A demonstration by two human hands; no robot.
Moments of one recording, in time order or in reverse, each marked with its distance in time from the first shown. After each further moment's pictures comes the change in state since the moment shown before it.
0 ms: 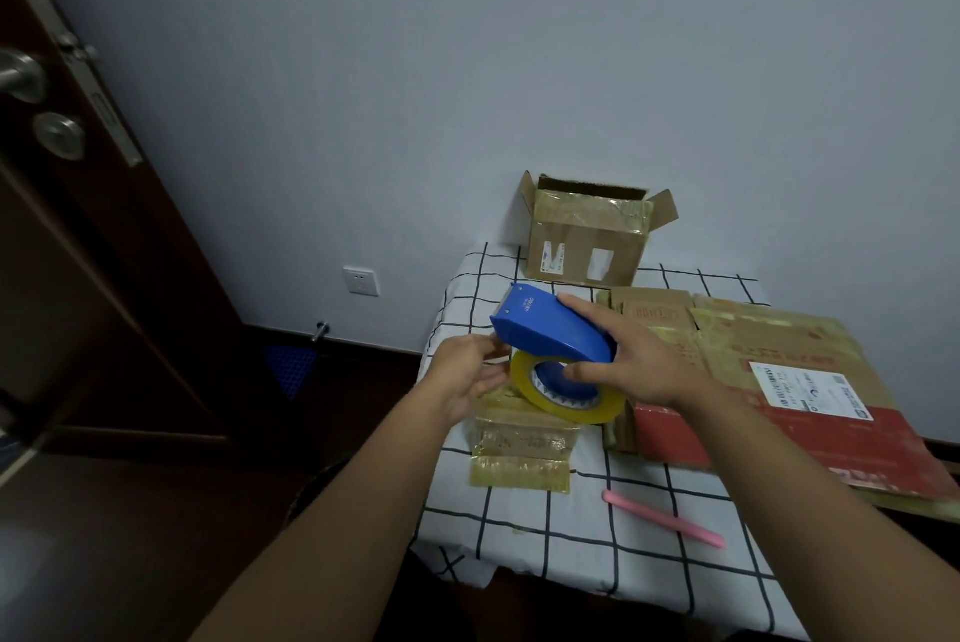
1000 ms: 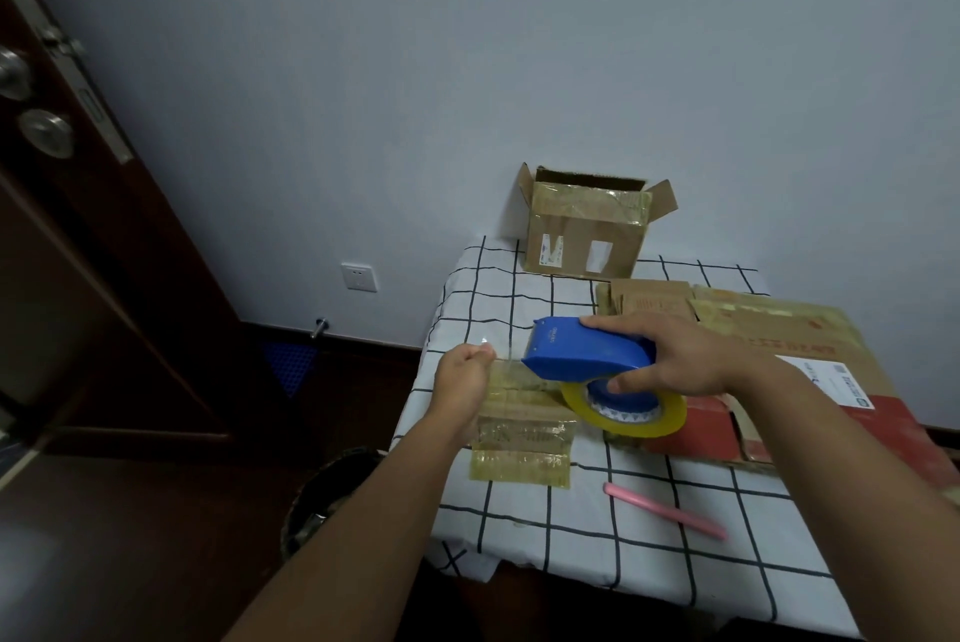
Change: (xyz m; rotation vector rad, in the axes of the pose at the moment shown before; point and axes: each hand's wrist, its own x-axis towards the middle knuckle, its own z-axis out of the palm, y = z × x) left_hand -0.001 -0.033 -0.001 0.178 0.164 0.157; right_hand -0.014 0.014 -0.042 -0.264 -0.229 0.067
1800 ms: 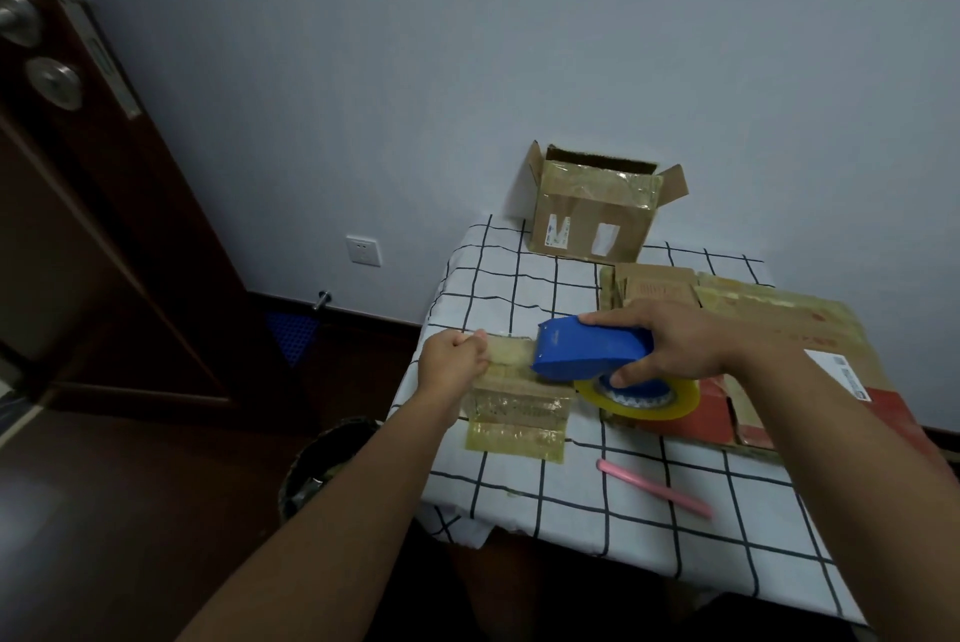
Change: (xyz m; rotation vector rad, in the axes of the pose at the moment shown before) left_hand 0.002 -0.017 -0.014 -0.001 0.088 0.036; right_hand 0.000 -0.012 -0.004 -0.164 -0.133 0.025
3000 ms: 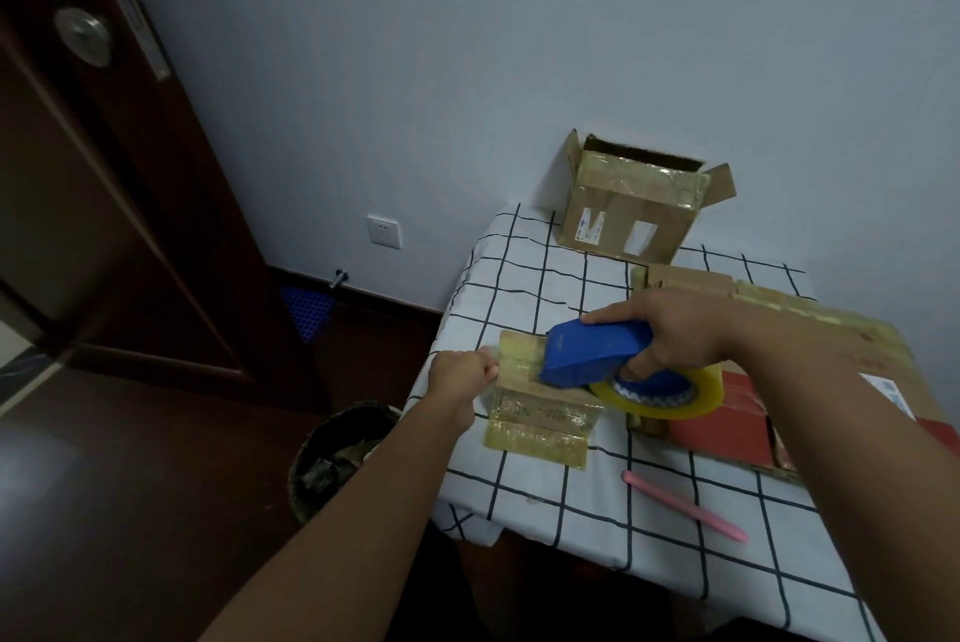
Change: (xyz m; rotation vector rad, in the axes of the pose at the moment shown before) left_hand 0.019 -0.021 -0.014 -0.245 0.024 -0.277; right_hand 0.041 -0.037 -0.012 -0.254 -0.121 0.024
